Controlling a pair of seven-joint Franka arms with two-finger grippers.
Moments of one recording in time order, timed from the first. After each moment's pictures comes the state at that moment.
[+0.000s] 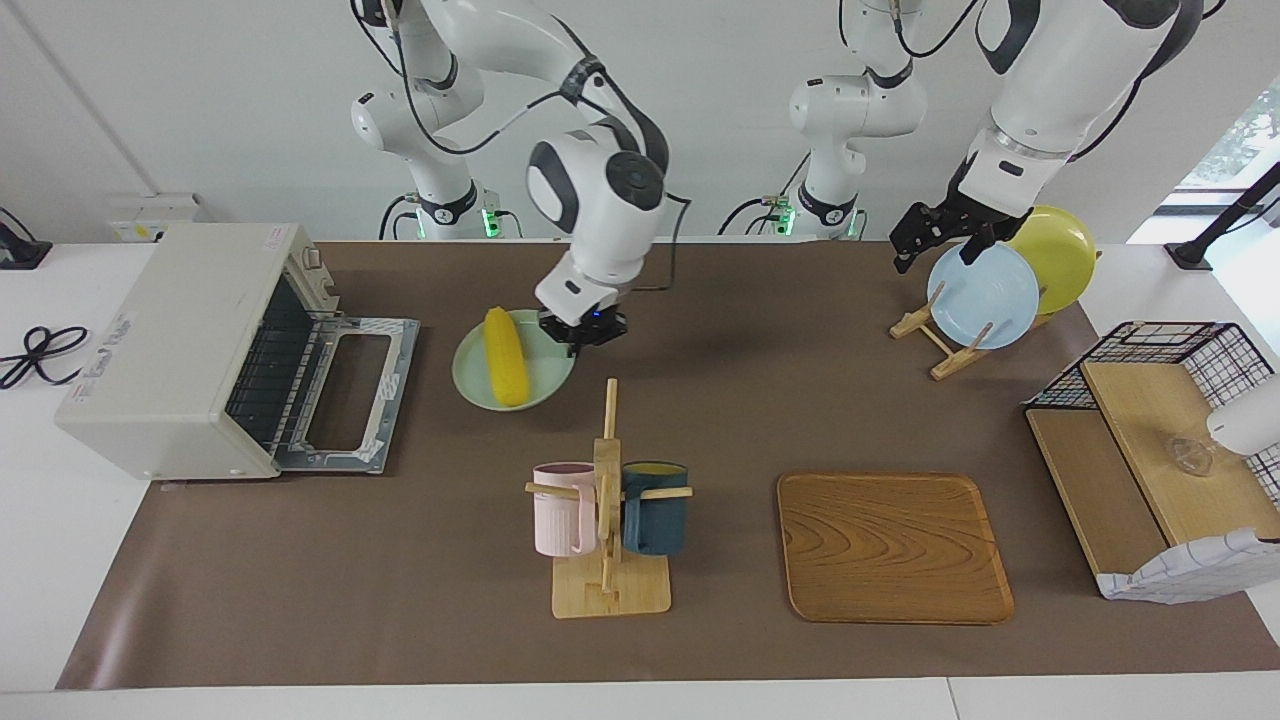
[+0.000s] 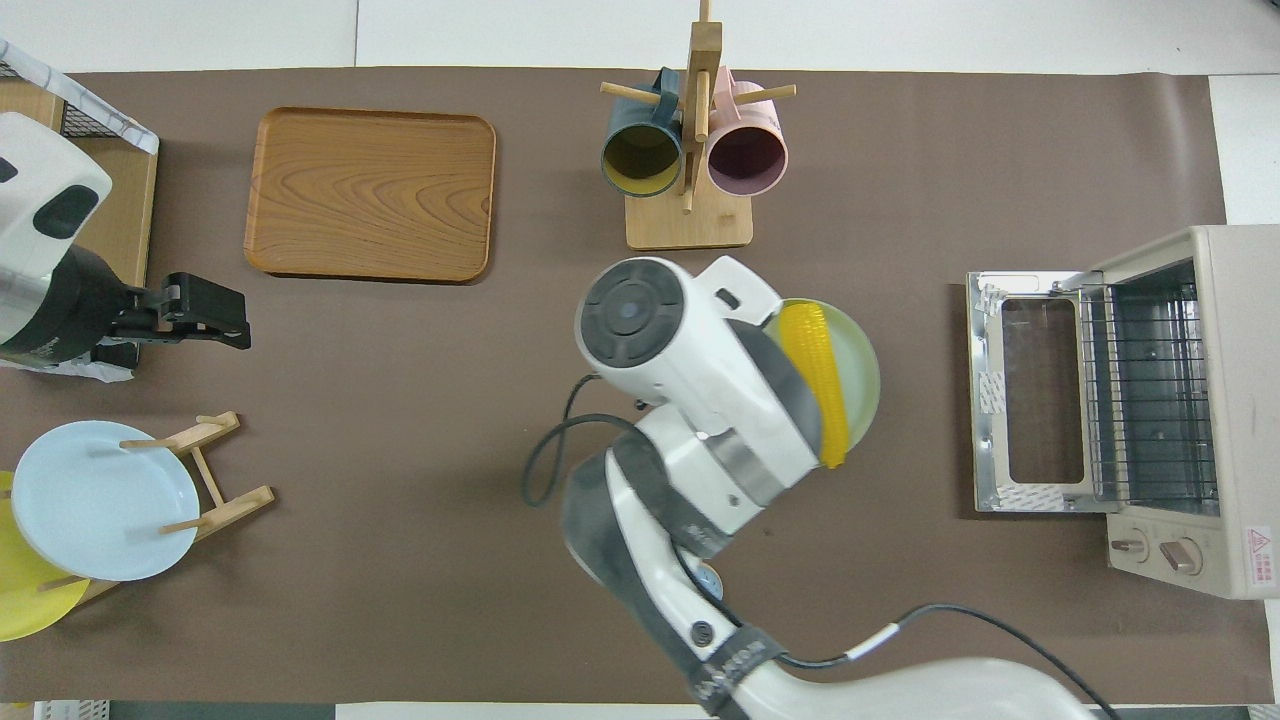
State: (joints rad) left arm -0.10 -0.05 -0.08 -1.64 -0.06 1.53 -0.27; right arm 0.80 0.40 -0.15 -1.60 -0.10 1.80 0.70
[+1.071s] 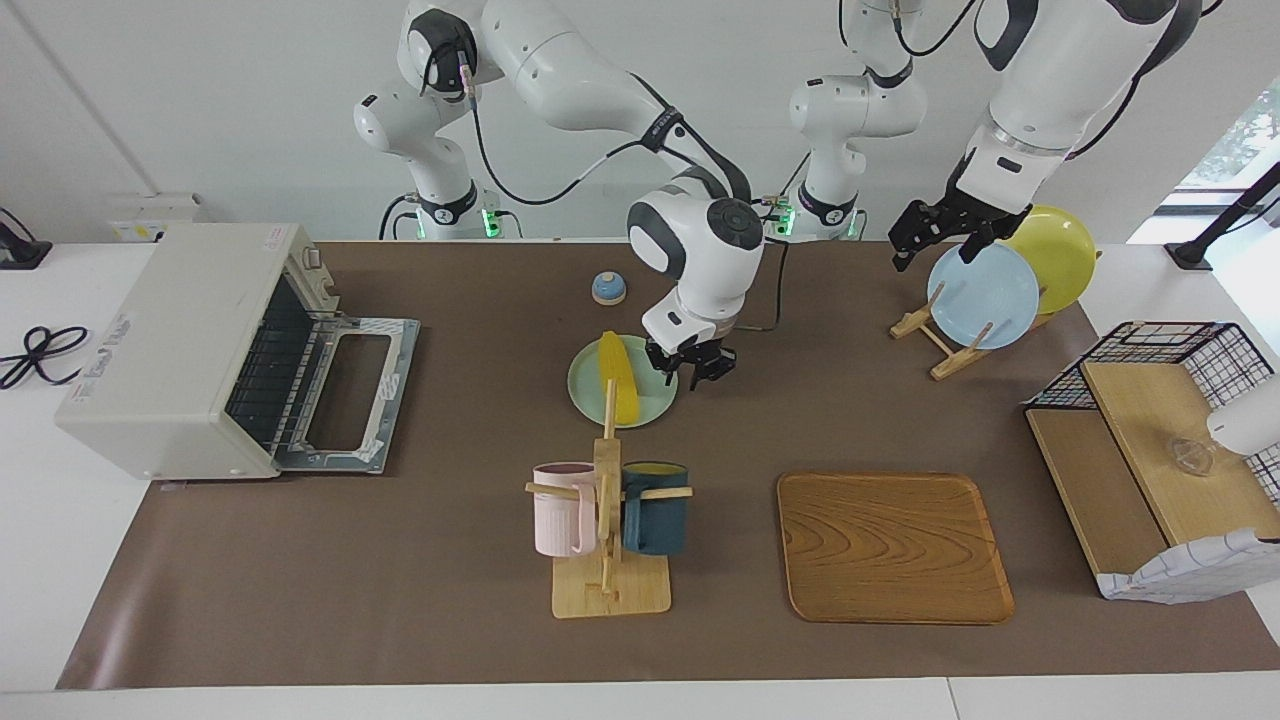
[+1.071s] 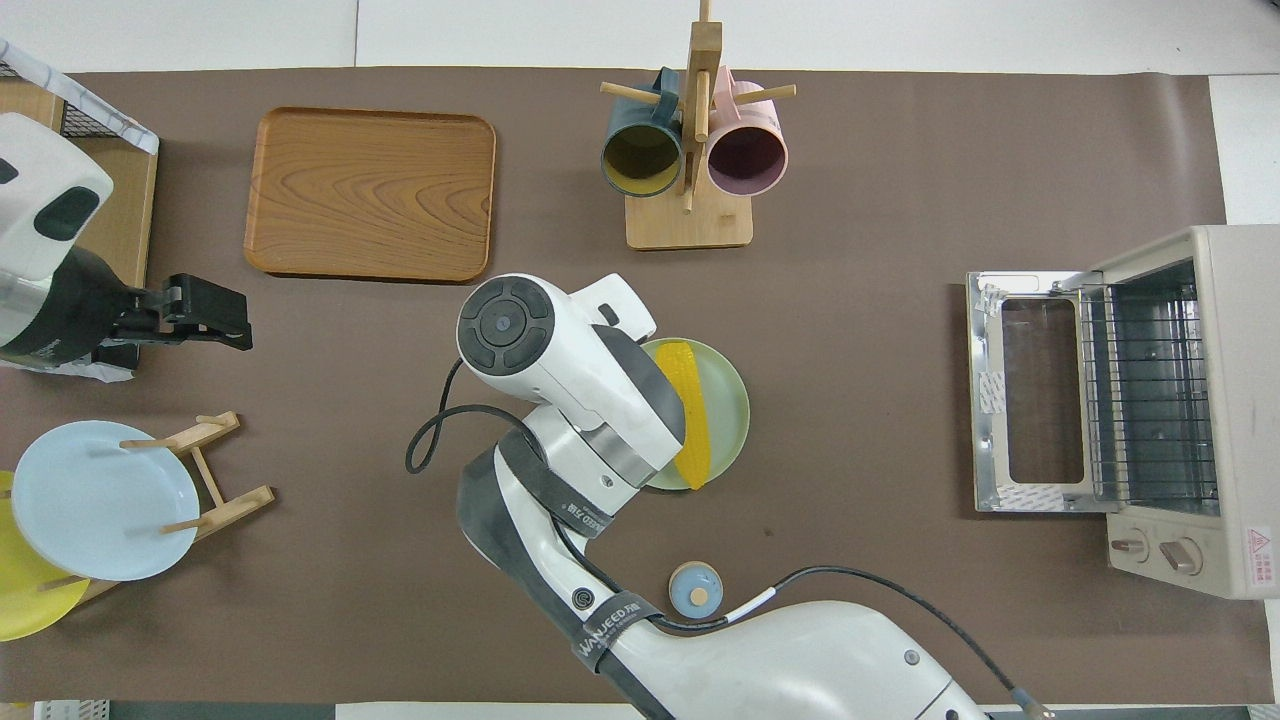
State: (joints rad) left arm -0.10 -0.06 -0.09 -1.64 -0.06 1.53 -0.27; right arm 0.83 0.58 -0.14 -1.41 0.00 1.93 0.88
